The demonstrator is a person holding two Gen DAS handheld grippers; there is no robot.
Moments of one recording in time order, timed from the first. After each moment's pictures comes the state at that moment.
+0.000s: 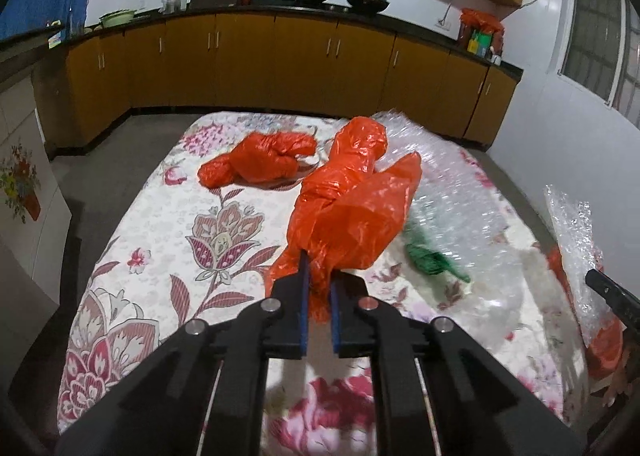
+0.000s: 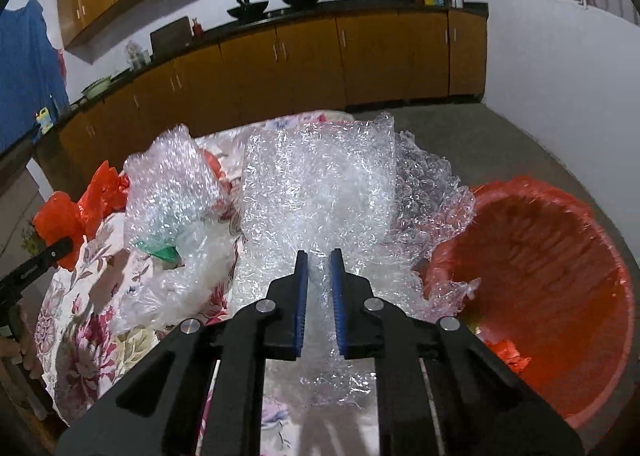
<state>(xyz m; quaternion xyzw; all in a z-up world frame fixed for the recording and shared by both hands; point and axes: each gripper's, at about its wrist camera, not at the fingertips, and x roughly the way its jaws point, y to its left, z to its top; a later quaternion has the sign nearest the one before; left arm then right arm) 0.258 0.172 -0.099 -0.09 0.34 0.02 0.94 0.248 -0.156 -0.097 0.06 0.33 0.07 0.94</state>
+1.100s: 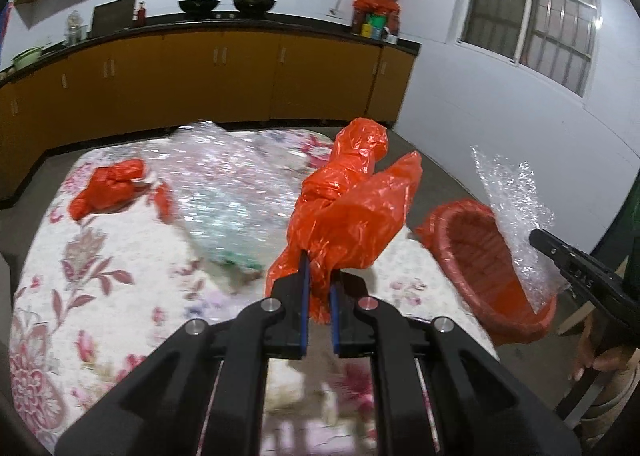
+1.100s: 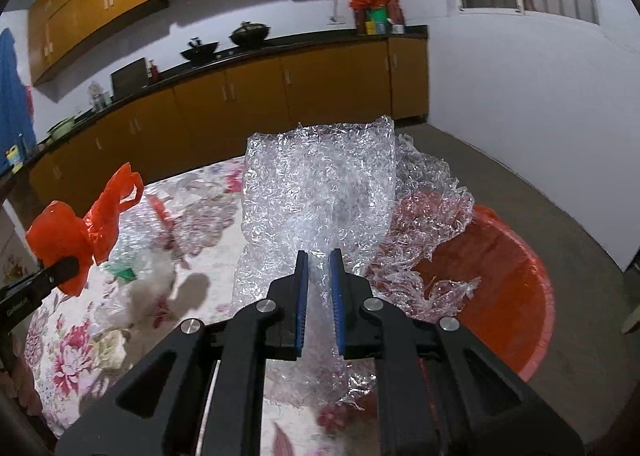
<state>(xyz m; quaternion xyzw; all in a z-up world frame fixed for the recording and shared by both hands) 0.239 0.029 -0.074 -0.04 0.33 -0.15 0.93 0.198 -0.239 -0.076 0.08 0.28 -0.02 0.95</state>
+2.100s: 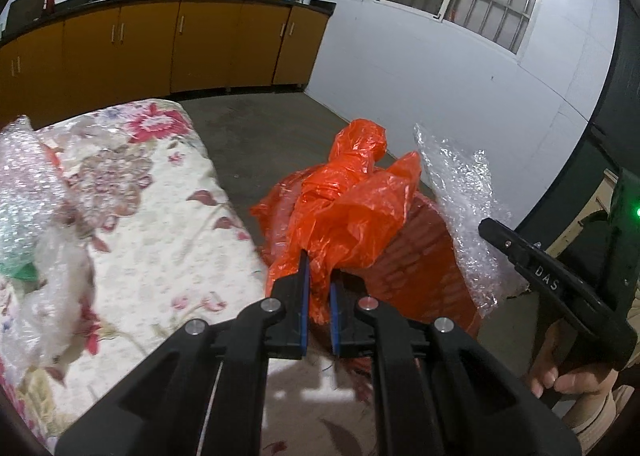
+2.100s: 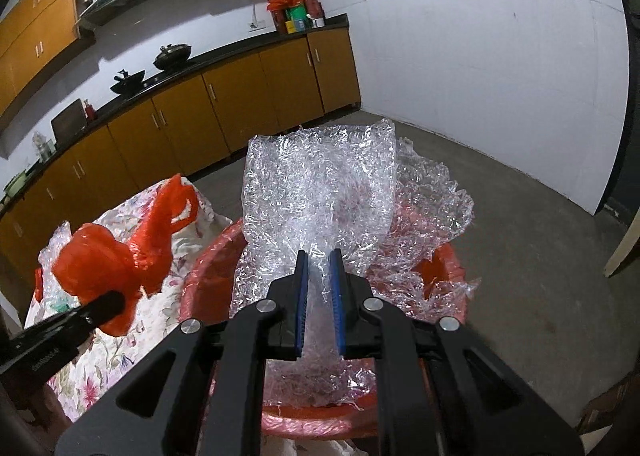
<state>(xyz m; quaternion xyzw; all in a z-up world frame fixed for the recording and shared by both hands) 0.277 -0.139 -0.111 -0.04 0.37 -0.29 0.88 0.192 -0.327 -0.096 0.15 0.28 -0.12 0.94</state>
